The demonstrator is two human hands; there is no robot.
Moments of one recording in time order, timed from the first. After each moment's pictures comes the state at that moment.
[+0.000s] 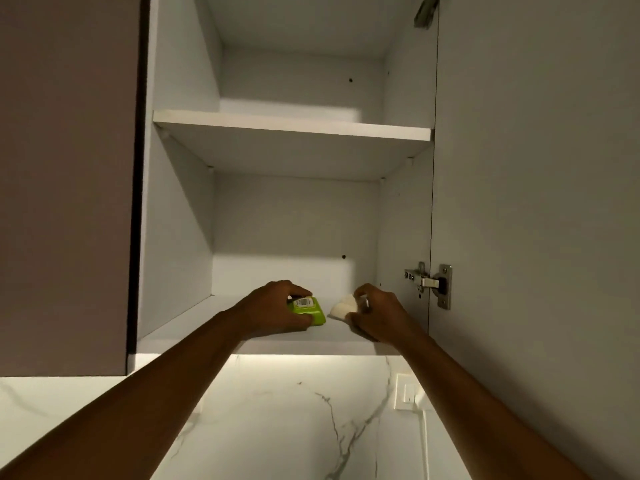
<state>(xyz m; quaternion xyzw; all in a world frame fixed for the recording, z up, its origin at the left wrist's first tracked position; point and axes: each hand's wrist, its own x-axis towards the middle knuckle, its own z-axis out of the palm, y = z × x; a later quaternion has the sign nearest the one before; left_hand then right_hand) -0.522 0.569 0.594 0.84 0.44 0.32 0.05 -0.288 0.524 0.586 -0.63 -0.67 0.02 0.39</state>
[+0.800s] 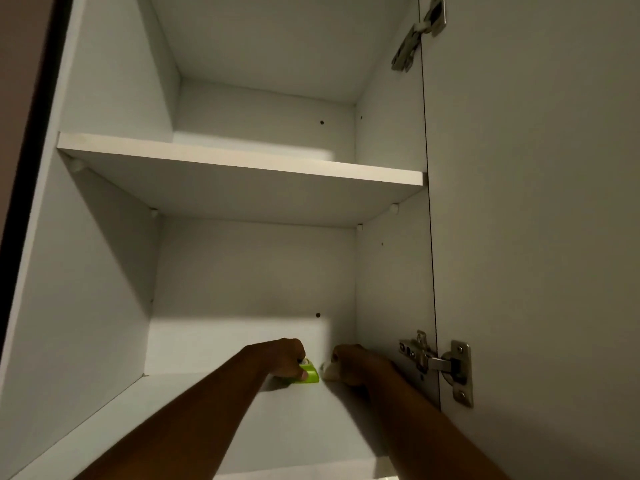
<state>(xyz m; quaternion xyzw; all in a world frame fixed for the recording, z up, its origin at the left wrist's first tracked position) -0.429 0.709 0.634 0.89 0.46 0.08 -0.01 -0.259 0.659 0.618 -0.73 -0.66 0.01 0.16</state>
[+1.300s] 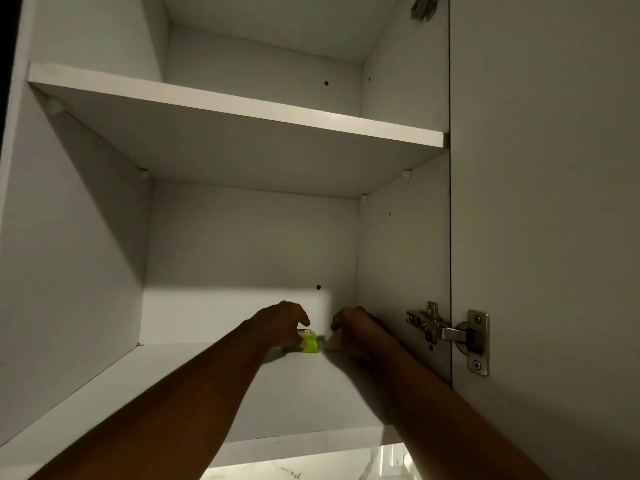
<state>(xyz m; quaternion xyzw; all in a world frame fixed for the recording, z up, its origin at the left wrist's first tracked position) -0.435 0.719 0.627 0.89 0.43 0.17 -0.05 -0.259 0.660 0.621 -0.72 -0.66 -0.03 0.22</state>
